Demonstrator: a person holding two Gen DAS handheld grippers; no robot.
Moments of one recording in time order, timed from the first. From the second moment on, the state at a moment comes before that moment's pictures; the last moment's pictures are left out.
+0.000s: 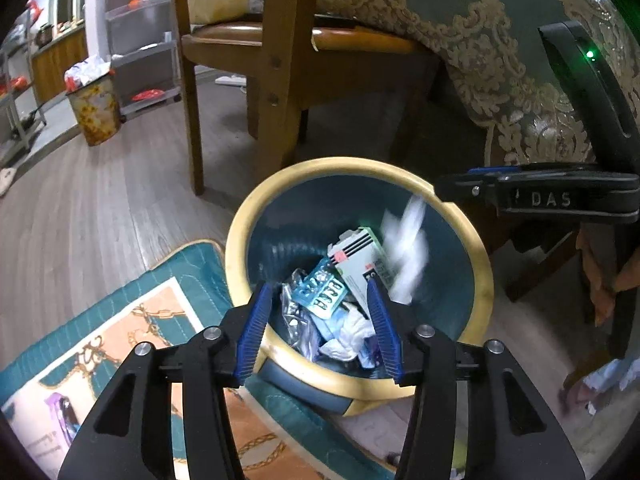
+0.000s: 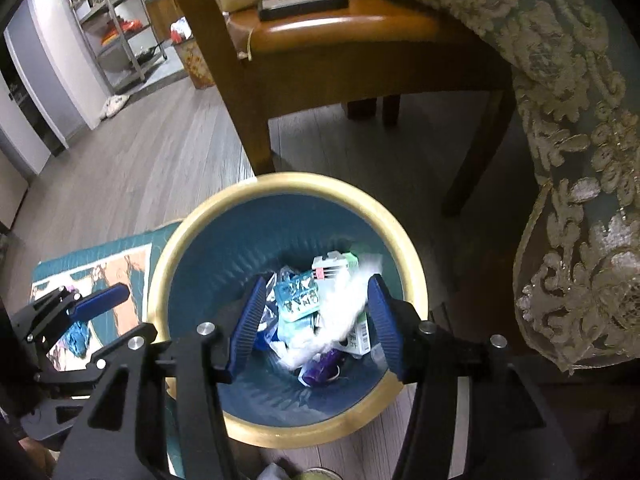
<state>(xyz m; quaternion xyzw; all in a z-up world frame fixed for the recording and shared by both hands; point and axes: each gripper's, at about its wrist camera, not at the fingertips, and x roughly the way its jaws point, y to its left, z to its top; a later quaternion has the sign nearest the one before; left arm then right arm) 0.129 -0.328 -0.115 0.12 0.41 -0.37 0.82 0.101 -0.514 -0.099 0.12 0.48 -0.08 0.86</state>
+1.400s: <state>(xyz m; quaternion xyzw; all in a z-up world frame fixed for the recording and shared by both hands) 0.150 0.022 -0.101 0.08 0.43 -0.07 0.89 0.157 -0.202 -0.147 0.06 0.55 0.13 0.82</state>
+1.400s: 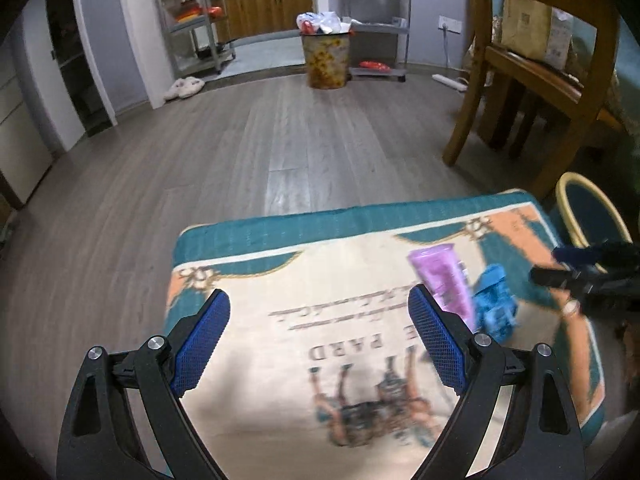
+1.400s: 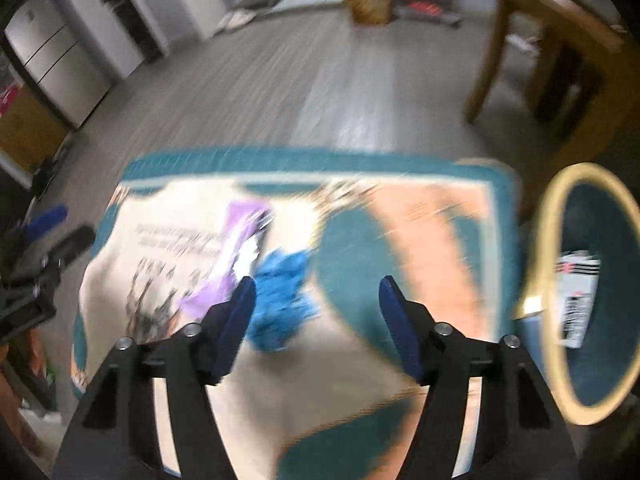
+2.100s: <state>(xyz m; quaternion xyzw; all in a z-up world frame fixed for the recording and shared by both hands) 0.158 -0.033 -0.133 0.09 0.47 -0.14 0.87 0.156 -0.244 -0.120 0.05 0.54 0.11 0.83</state>
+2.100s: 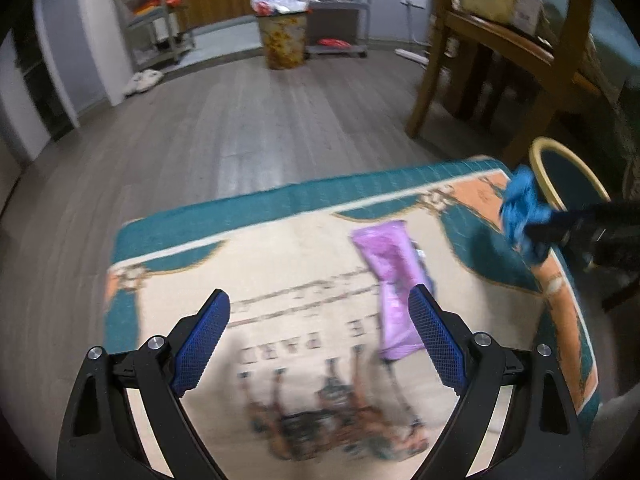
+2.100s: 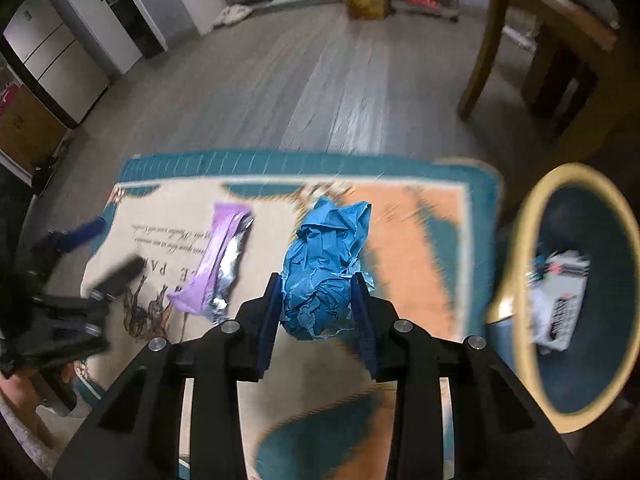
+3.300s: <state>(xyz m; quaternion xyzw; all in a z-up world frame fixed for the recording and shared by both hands) 0.147 -0.162 -0.102 0.13 0.44 -0.26 0.85 0.119 -0.436 -0.057 0.10 0.49 -0.03 0.87</state>
